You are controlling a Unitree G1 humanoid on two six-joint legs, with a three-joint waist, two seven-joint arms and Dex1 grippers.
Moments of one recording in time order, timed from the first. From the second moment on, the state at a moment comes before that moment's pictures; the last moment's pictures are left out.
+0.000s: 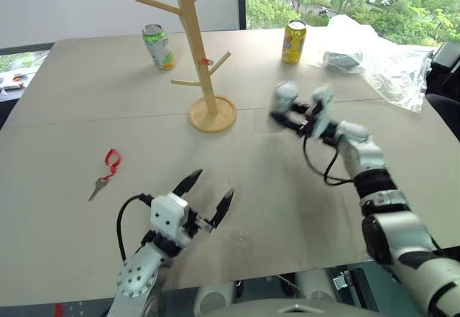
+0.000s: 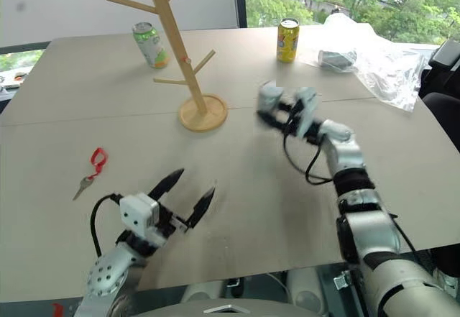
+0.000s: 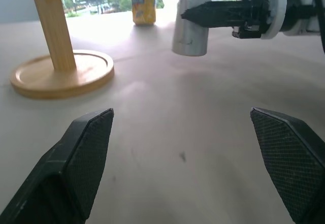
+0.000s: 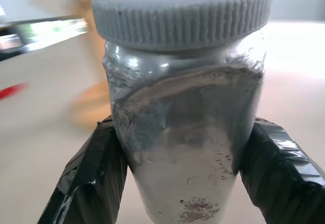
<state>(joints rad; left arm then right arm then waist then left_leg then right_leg) 0.35 0.32 -0.03 -0.46 -0.29 -0.13 -0.48 -0.88 -0.32 -0.13 0.83 0.30 0.00 0.79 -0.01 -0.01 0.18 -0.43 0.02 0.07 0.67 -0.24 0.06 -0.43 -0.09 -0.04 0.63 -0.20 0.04</state>
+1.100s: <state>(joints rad) 0.20 0.29 -0.03 -0.28 -0.32 -0.17 -0.61 -0.91 -0.59 -0.36 1.21 0.24 -0.09 0.31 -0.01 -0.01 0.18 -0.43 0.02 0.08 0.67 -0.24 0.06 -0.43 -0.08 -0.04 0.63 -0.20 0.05</state>
